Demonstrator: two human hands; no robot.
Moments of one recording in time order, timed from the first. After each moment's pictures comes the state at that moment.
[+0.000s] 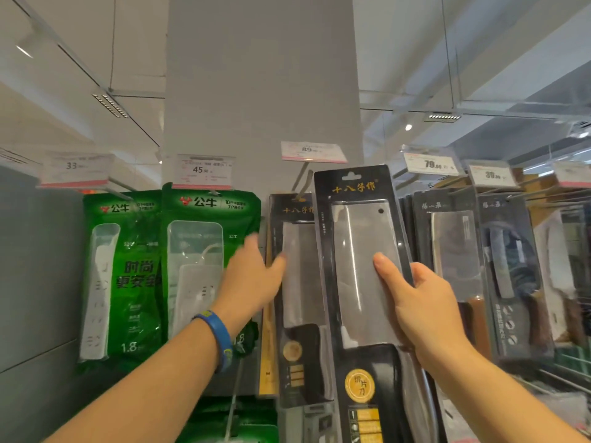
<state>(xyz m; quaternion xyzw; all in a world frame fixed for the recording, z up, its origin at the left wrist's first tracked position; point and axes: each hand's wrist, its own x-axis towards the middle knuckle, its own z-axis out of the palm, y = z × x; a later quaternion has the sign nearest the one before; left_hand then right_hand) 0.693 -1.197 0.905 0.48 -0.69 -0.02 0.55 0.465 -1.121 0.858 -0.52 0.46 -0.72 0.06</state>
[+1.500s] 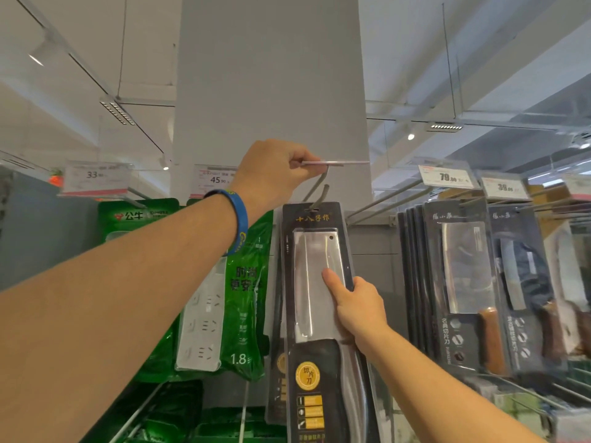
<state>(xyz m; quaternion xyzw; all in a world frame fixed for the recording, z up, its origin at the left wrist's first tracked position) 0.697 -1.140 1.047 0.29 -0.76 0.16 0.55 0.526 -1.211 0.867 -0.54 0.56 -0.62 0.11</state>
